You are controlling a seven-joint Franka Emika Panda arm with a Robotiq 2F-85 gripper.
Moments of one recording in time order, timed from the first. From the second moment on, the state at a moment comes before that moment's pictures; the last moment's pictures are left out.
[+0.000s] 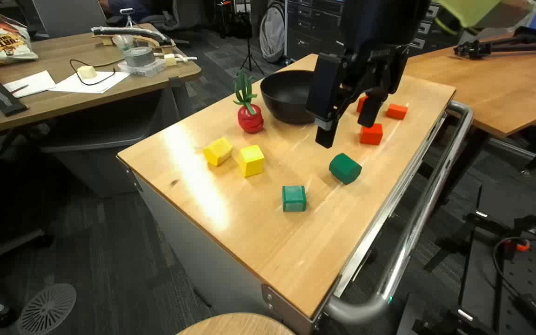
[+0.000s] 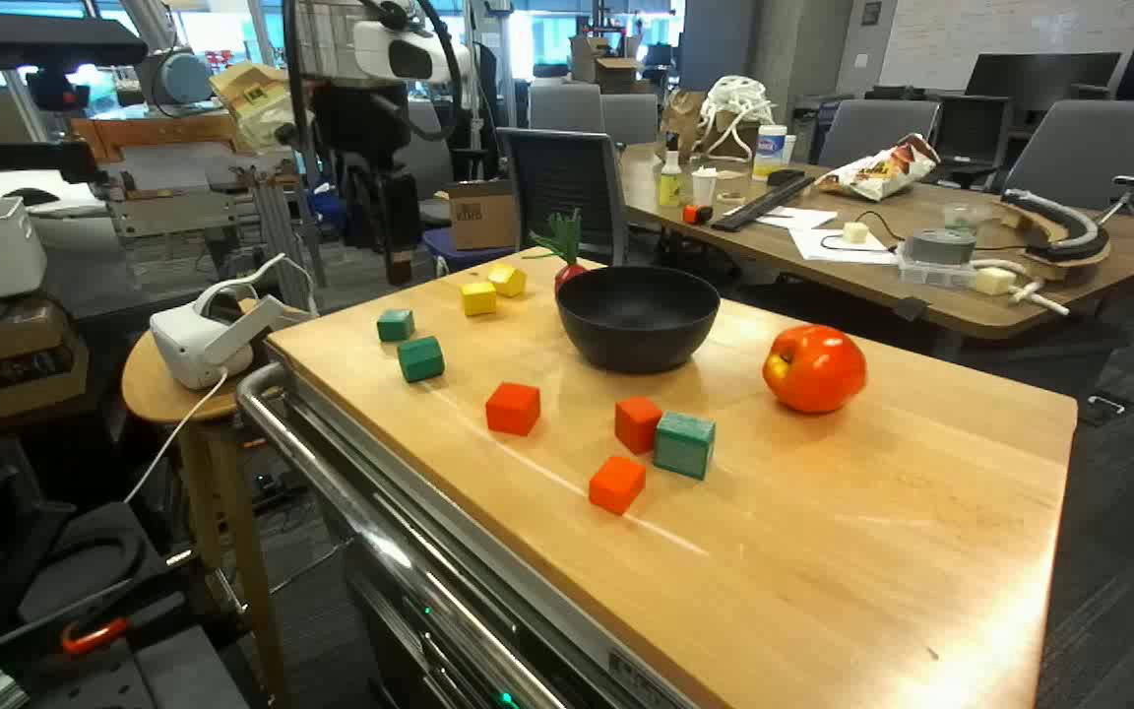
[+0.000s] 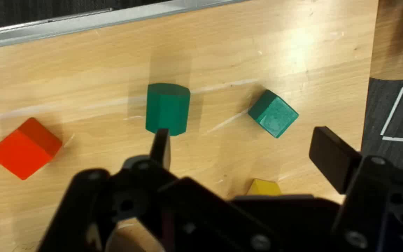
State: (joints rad) arm 0.09 -0.22 0.12 -2.47 0.17 2.29 0.28
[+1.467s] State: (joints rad) arm 0.09 0.21 0.11 -2.01 -0.12 2.29 0.12
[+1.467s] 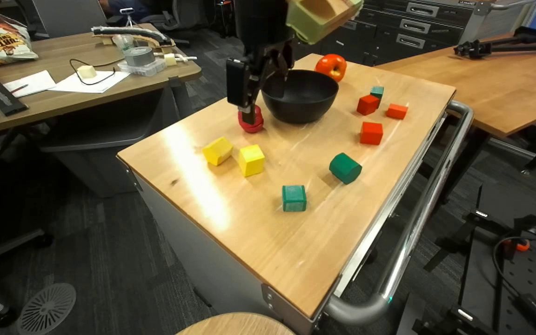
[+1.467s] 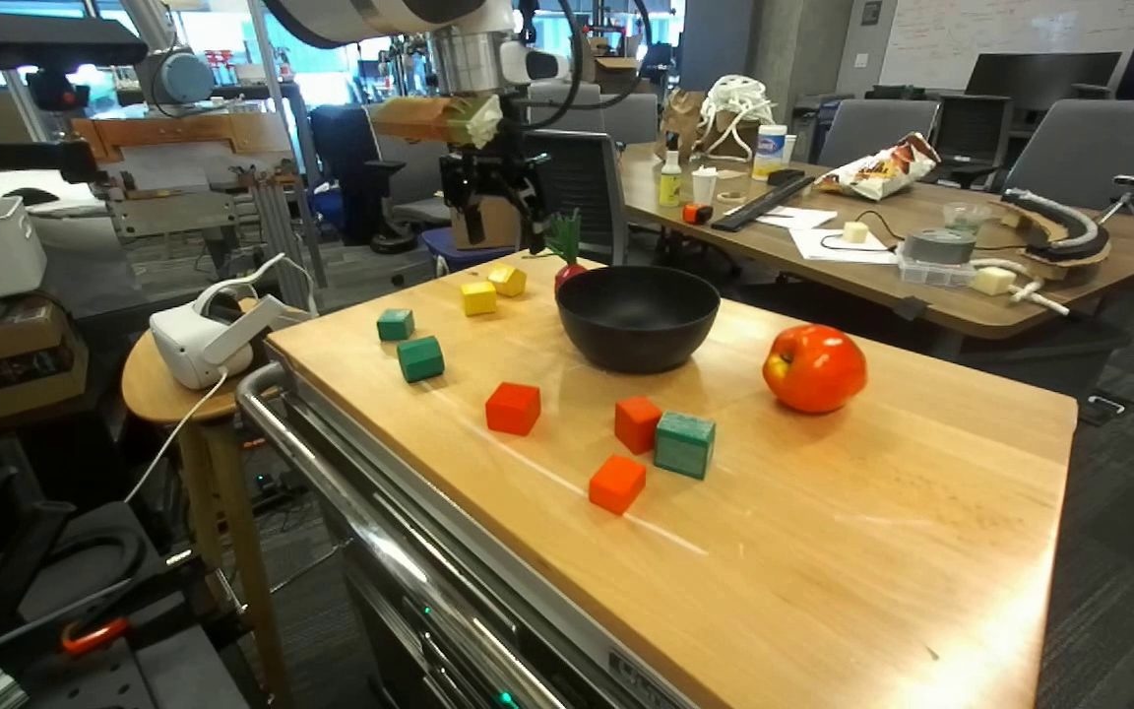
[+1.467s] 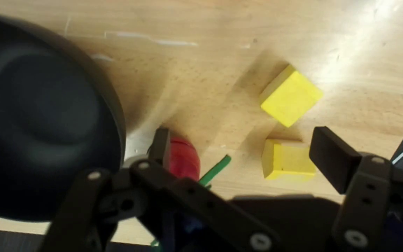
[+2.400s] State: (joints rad) arm 0.13 0.29 0.10 -1.92 -0.22 2.35 0.15
